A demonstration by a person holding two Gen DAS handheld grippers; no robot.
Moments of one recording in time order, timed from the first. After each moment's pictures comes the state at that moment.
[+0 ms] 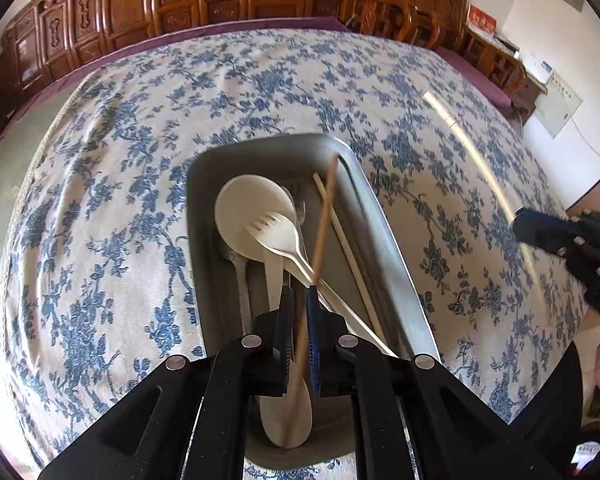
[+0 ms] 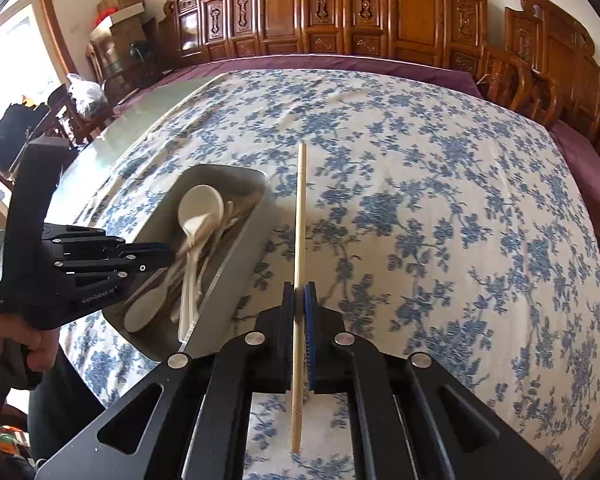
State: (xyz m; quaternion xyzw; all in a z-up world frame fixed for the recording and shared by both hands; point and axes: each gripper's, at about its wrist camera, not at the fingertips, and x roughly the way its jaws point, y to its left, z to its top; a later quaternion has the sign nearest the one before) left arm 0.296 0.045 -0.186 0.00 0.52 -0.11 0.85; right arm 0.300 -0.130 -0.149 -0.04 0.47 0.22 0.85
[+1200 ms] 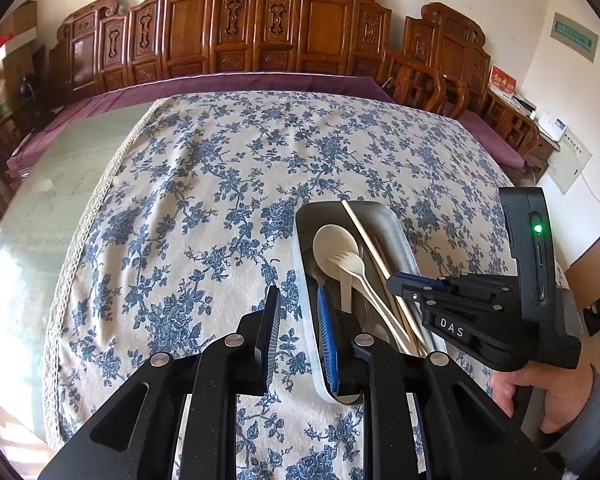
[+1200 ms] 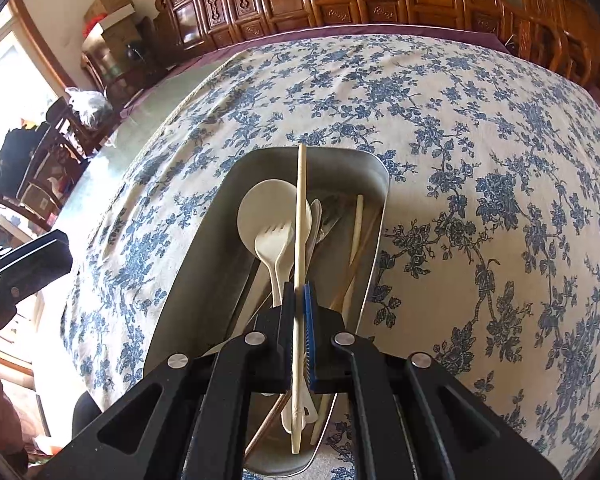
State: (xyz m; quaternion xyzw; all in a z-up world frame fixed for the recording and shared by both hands) left arm 0.247 0.111 -0.117 -0.03 0.45 -0.05 0.89; right arm 0.328 -0.036 -0.197 0.02 0.52 0.23 0.83
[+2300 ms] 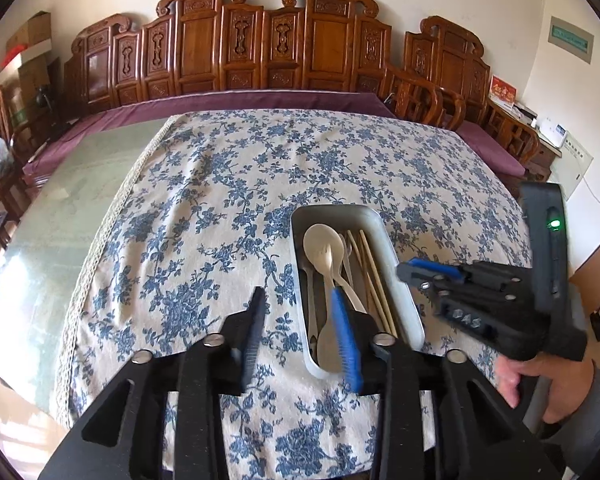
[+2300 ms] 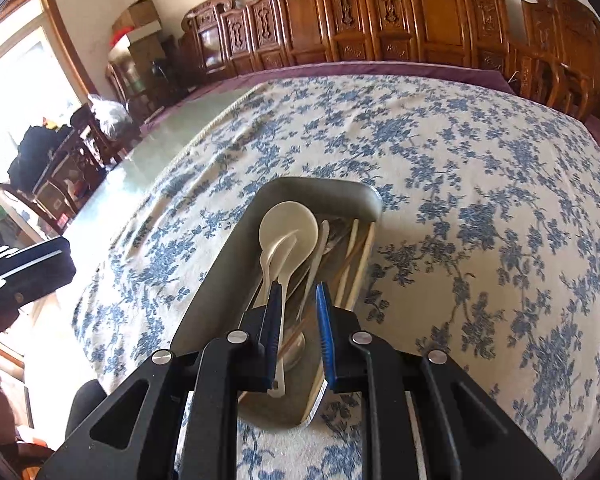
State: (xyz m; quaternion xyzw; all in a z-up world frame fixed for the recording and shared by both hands) left arm 0.198 0.095 -0.090 -0.03 0.42 -0.03 0.91; right arm 0.284 -0.065 -0.154 0.01 0.44 0.26 0.86
